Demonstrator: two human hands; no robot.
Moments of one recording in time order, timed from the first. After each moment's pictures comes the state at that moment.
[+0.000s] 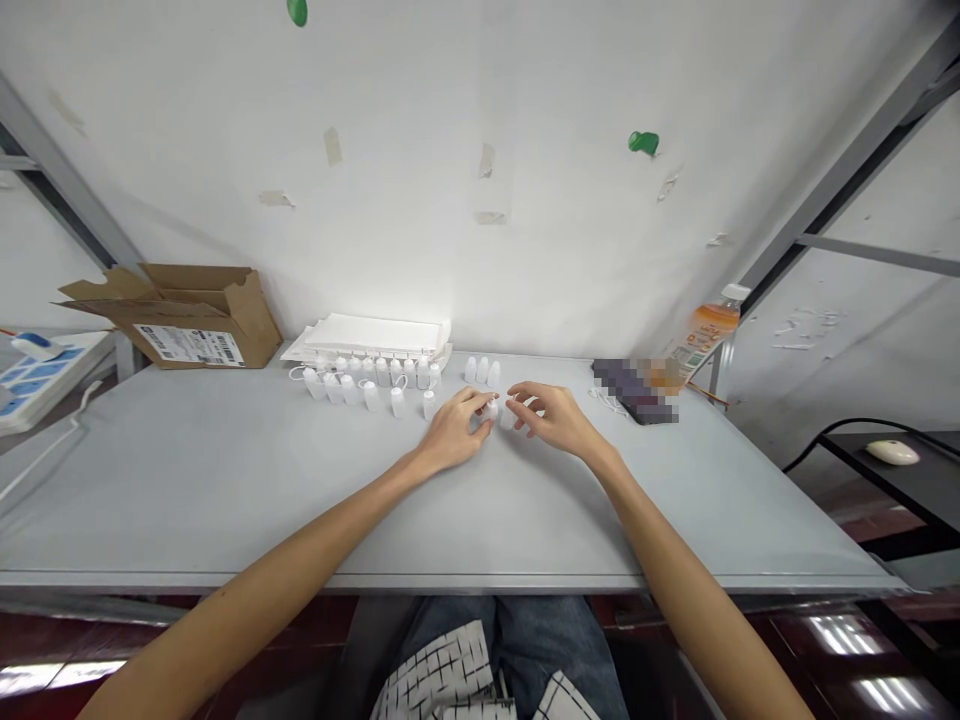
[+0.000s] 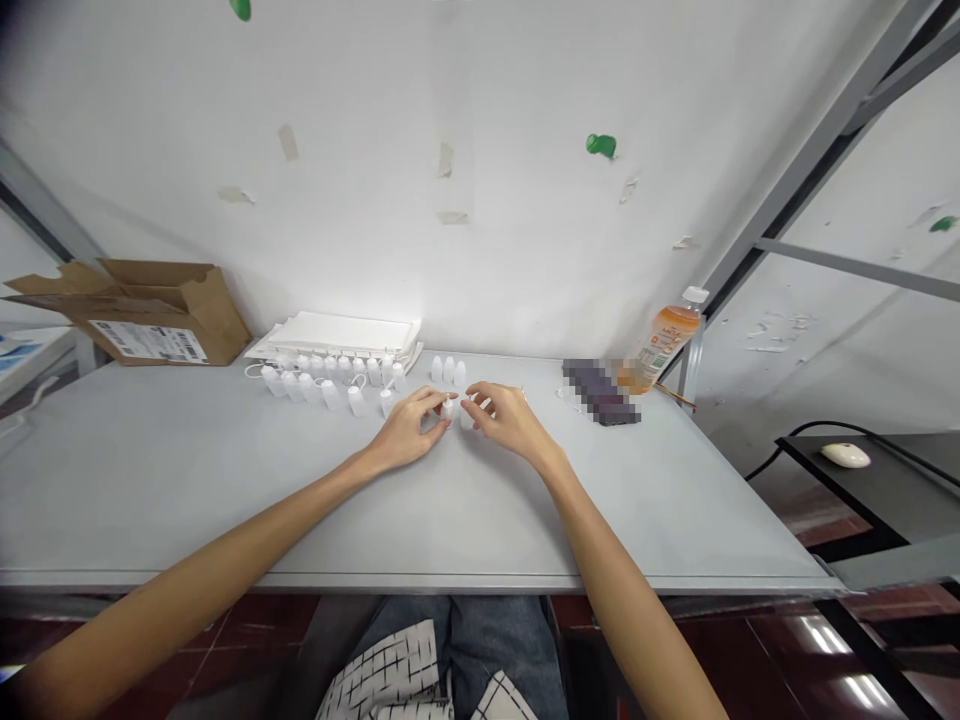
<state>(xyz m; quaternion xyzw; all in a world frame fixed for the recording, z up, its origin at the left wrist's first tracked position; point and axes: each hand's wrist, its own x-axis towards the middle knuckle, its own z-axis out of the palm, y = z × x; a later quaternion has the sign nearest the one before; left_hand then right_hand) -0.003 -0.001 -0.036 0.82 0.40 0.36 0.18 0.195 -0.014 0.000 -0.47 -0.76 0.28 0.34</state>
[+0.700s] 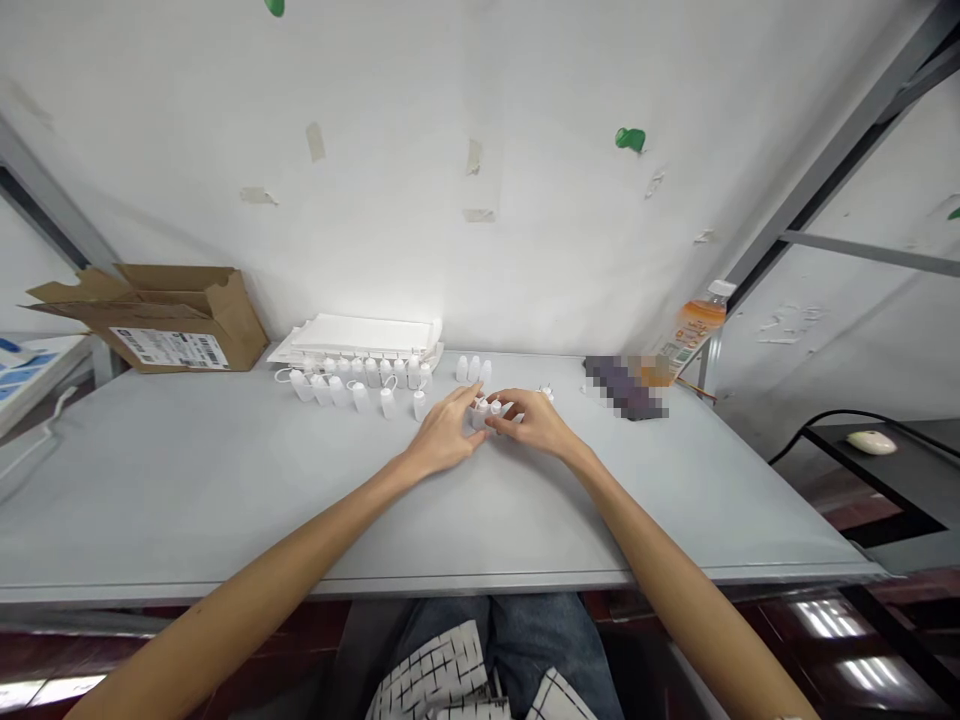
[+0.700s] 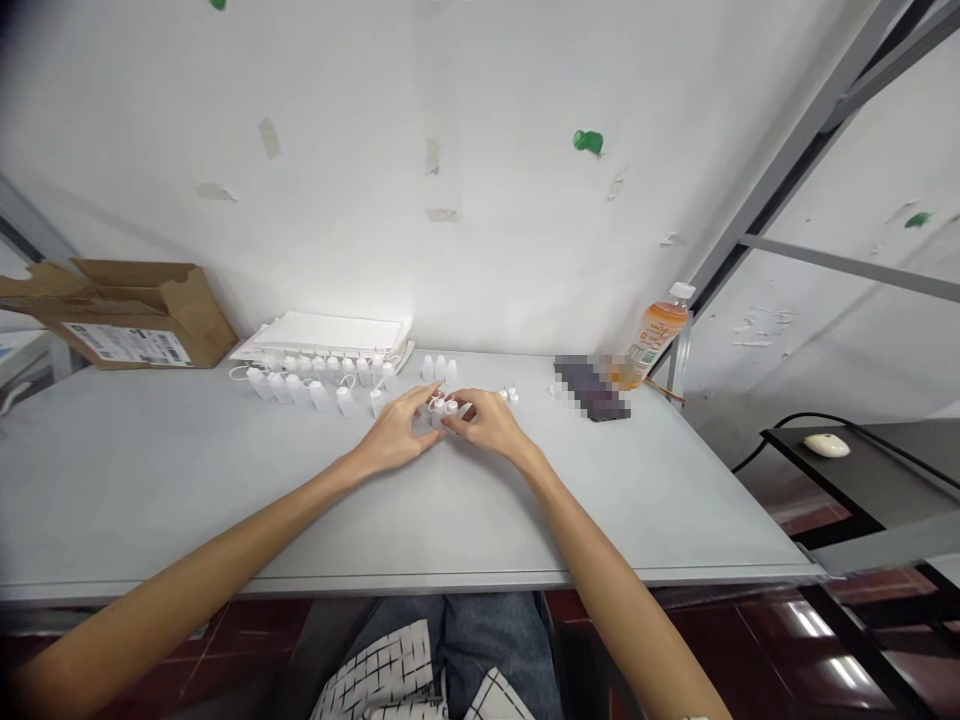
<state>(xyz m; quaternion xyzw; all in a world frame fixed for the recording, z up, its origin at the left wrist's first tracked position) -0.004 -0.004 -0.033 0.82 0.41 0.35 0.20 0.183 -0.007 -0.012 -0.48 -0.77 0.26 0.31</state>
